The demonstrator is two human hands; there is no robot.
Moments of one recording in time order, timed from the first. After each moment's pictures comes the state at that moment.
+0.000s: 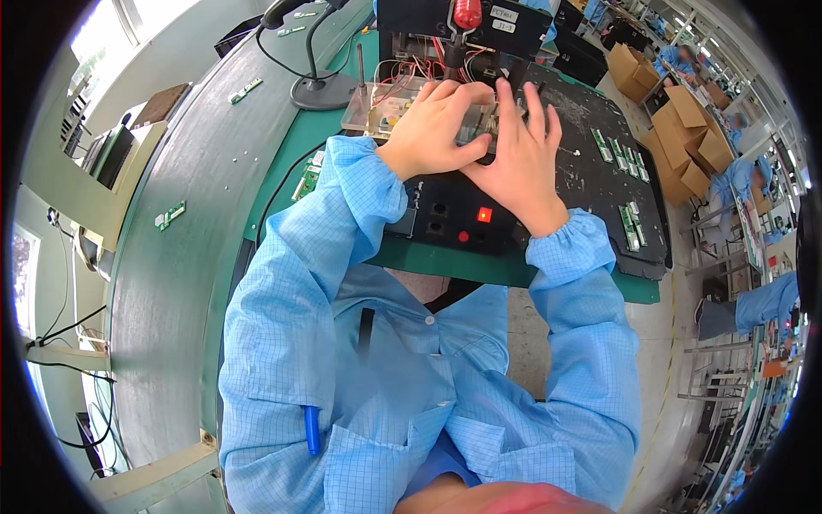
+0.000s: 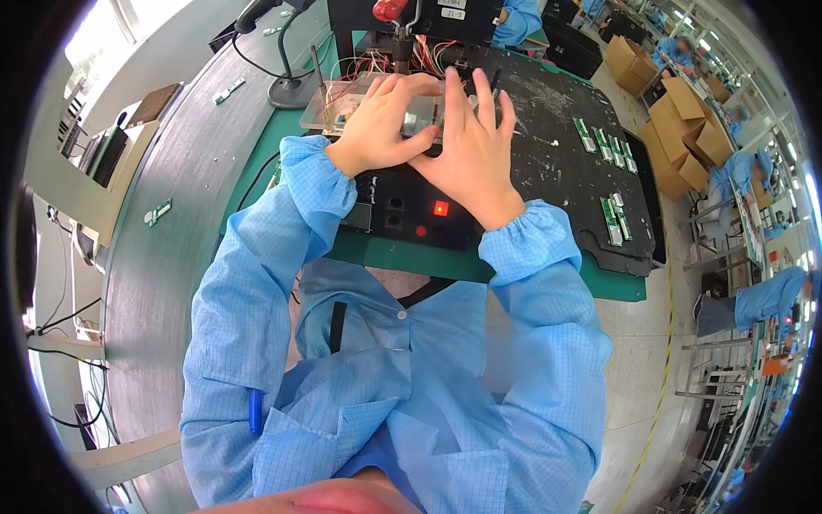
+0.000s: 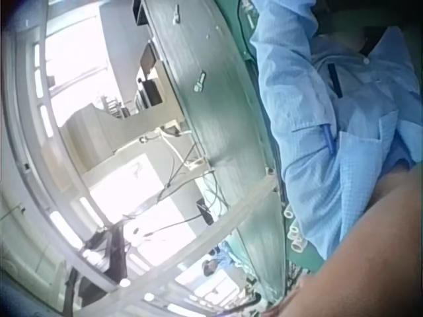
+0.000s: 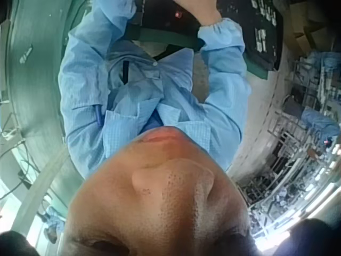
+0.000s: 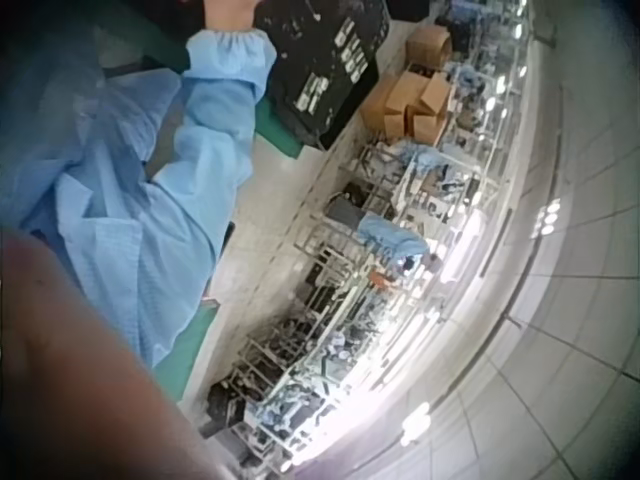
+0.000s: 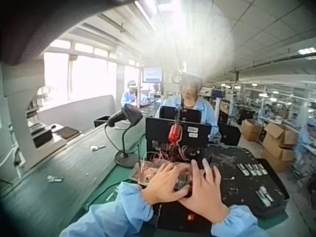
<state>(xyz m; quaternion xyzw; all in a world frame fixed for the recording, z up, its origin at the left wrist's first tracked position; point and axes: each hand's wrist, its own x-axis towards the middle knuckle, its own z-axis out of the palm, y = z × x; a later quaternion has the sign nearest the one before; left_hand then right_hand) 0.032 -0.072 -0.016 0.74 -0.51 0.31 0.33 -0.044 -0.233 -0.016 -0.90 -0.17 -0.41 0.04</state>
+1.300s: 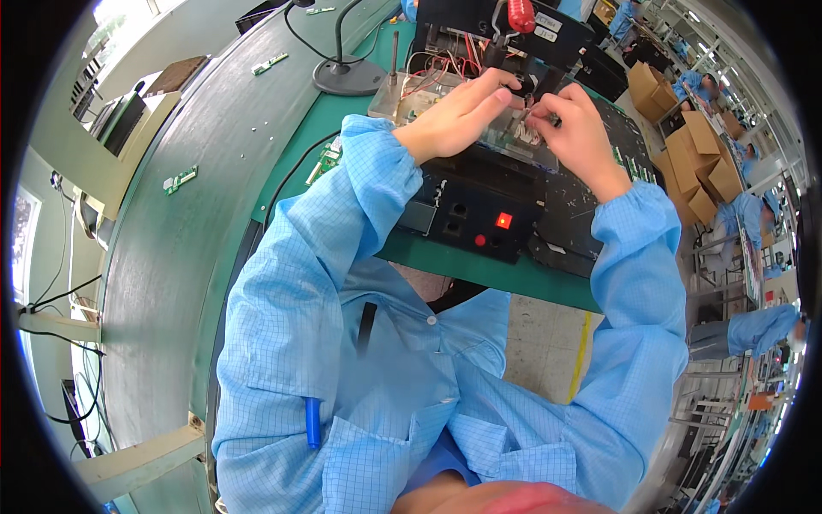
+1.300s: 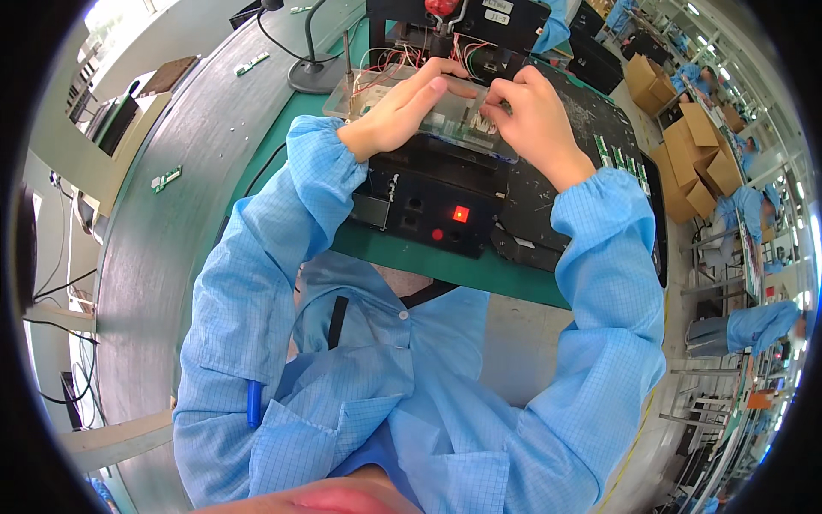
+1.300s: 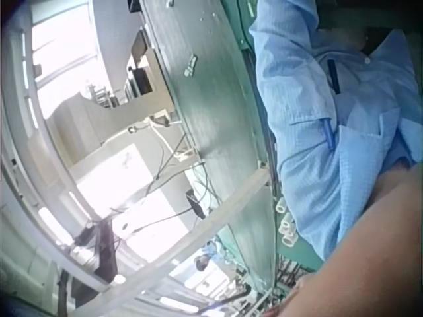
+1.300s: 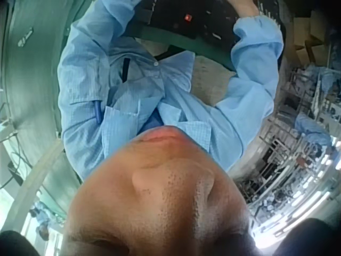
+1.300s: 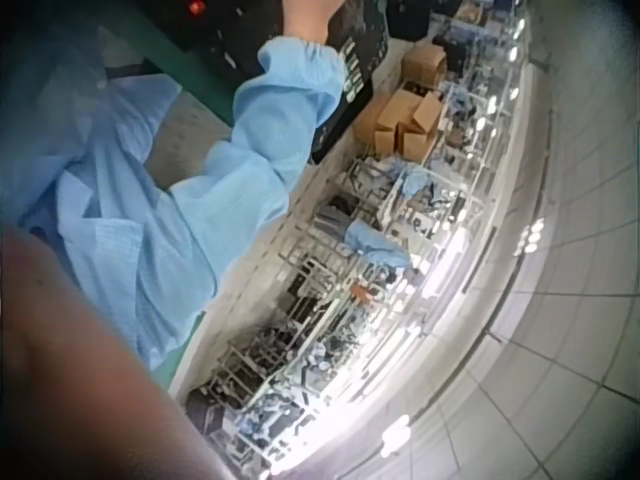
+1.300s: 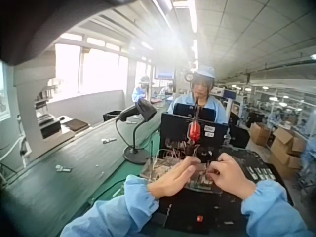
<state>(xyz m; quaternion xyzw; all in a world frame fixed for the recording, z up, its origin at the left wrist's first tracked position) 0.048 -0.064 -0.011 0.69 -0.47 0.05 0.54 -0.004 -0.280 0.043 -0.91 -0.26 -0.29 0.11</state>
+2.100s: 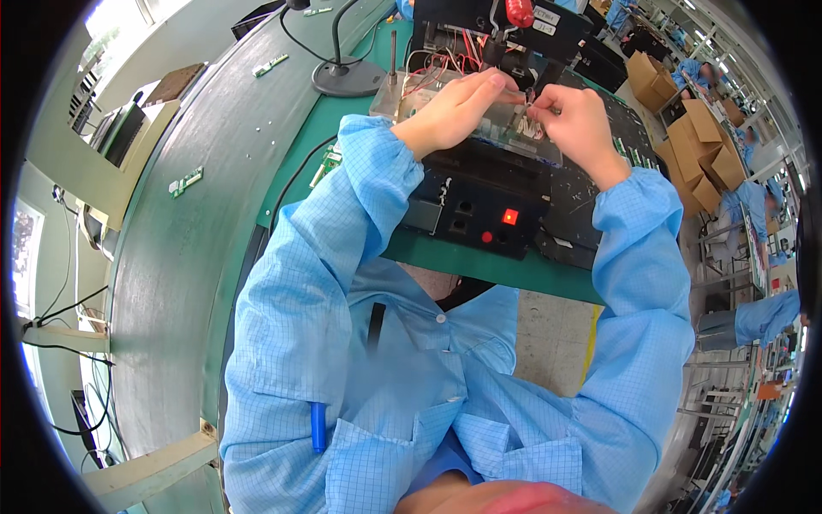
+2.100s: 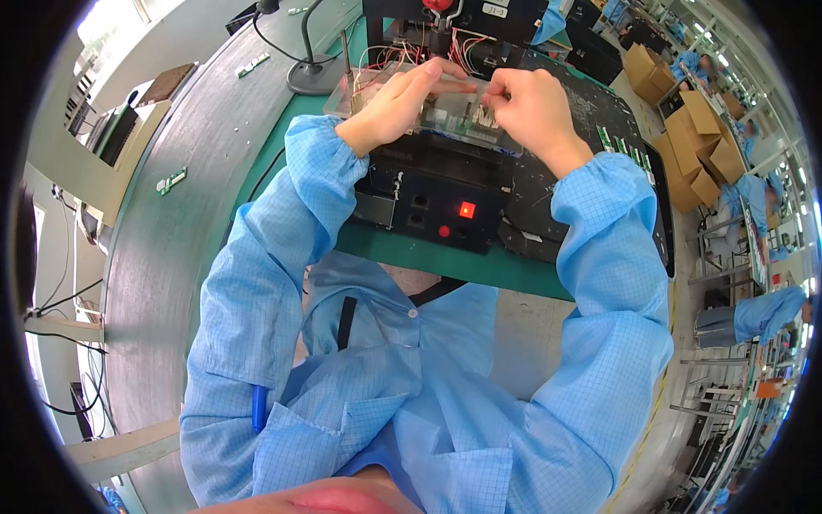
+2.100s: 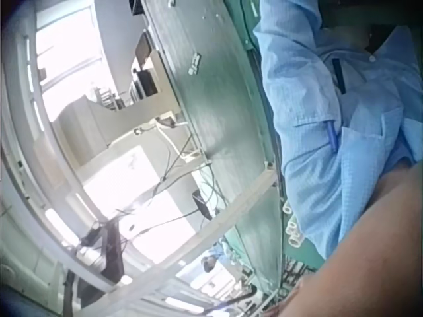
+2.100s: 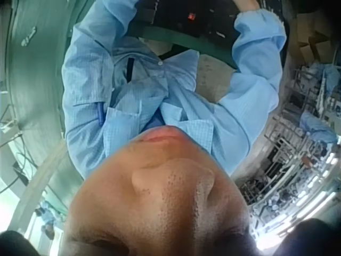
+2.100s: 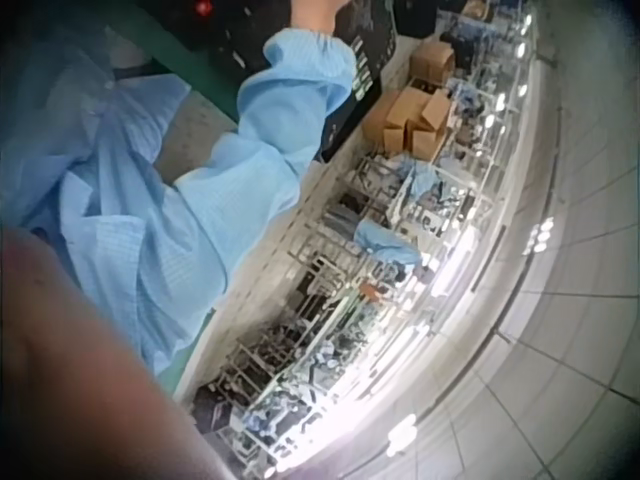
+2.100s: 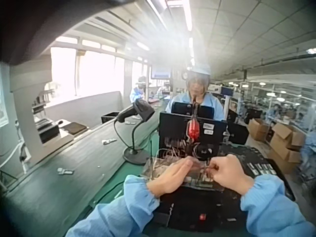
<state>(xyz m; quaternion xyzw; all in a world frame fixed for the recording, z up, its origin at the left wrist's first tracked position) 0.044 -0.062 -0.001 0.71 -0.43 0.01 0.56 -0.002 -0.272 0.038 -0.94 -0.19 -0.27 0.12</state>
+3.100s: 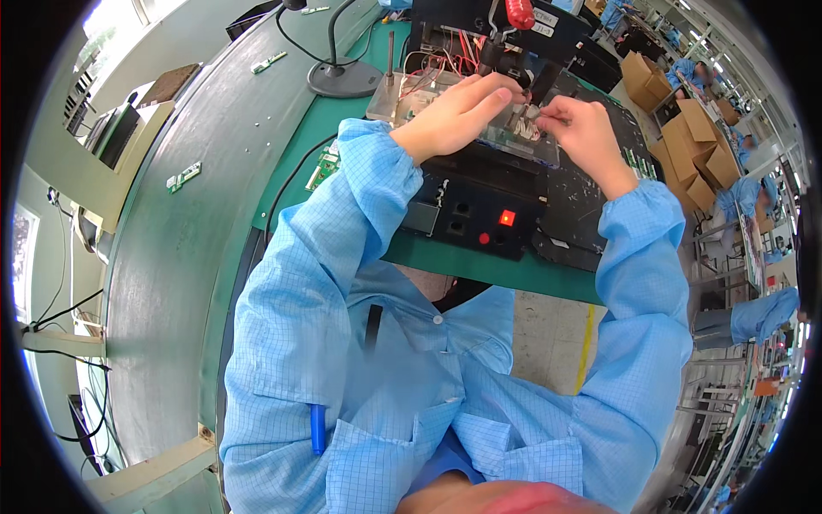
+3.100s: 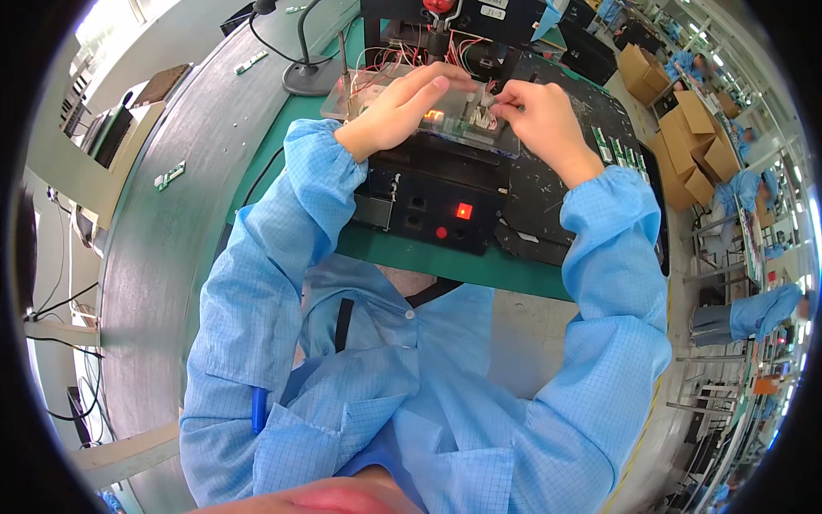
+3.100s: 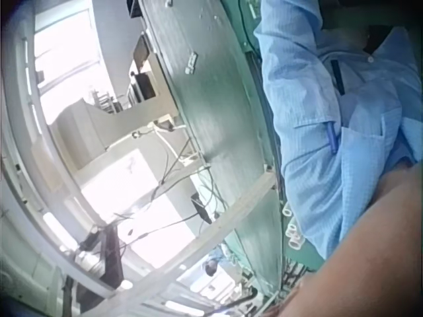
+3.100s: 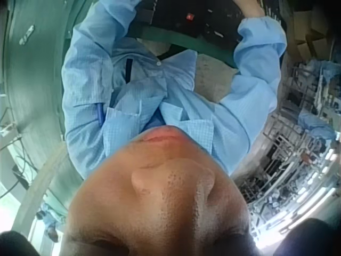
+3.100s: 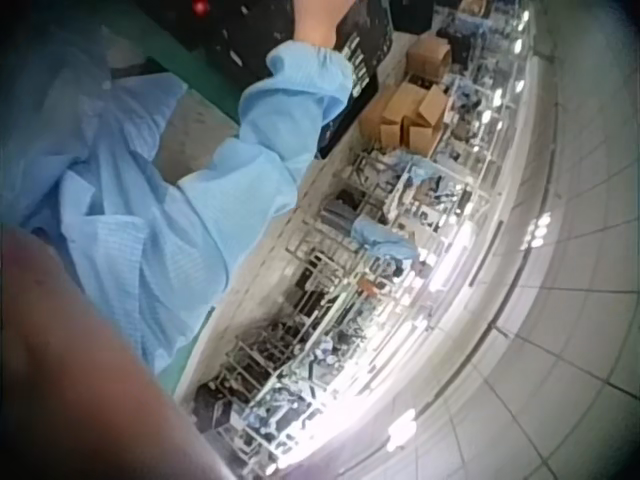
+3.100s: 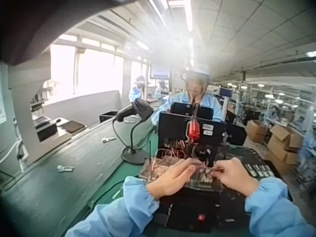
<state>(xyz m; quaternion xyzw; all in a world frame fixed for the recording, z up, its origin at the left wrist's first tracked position) 0.049 -0.060 -0.007 0.71 -0.48 0.06 0.51 -0.006 -0.292 0.046 -0.94 -0.19 -0.19 0.22</state>
